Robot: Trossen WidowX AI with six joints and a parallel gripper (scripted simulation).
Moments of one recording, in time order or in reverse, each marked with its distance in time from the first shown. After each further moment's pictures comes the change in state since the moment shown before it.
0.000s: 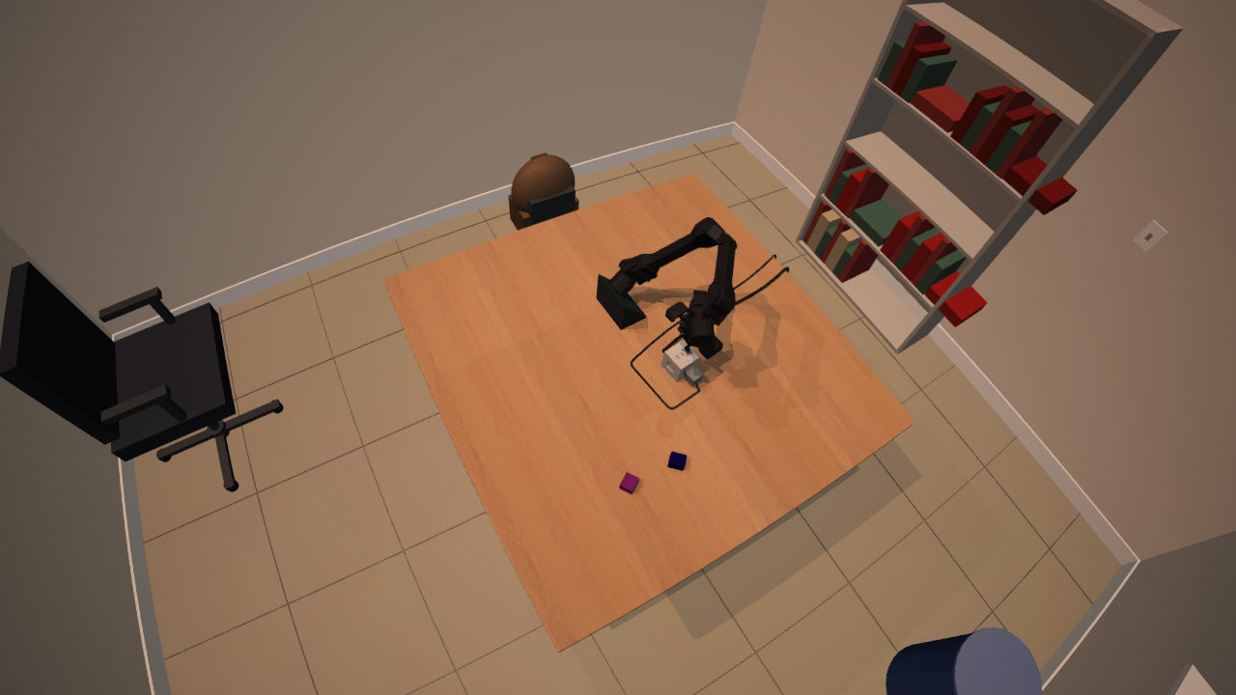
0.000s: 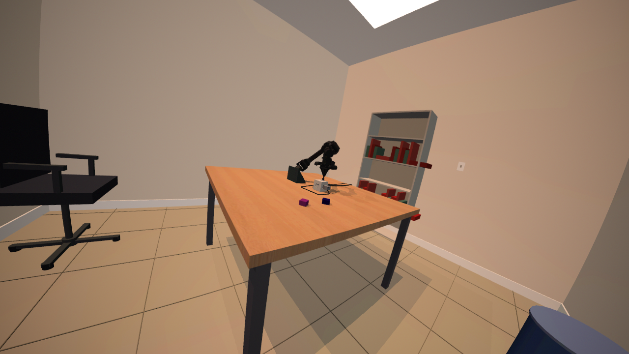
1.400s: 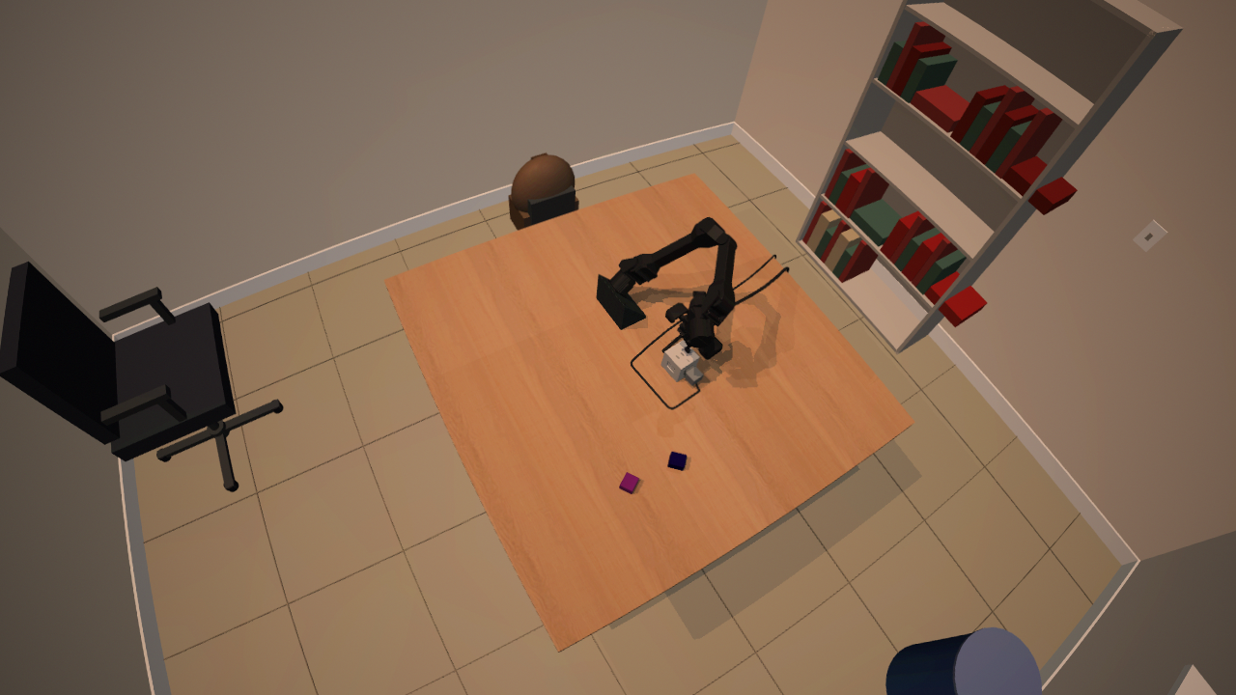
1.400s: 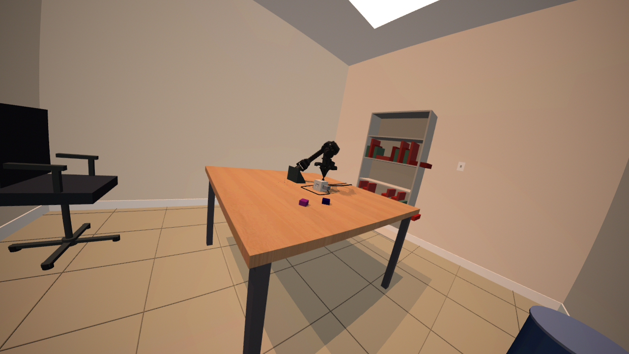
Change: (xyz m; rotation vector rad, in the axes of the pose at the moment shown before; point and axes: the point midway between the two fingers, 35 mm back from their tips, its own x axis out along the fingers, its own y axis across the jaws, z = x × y) arm 0.004 0.000 0.000 0.001 0.000 -0.002
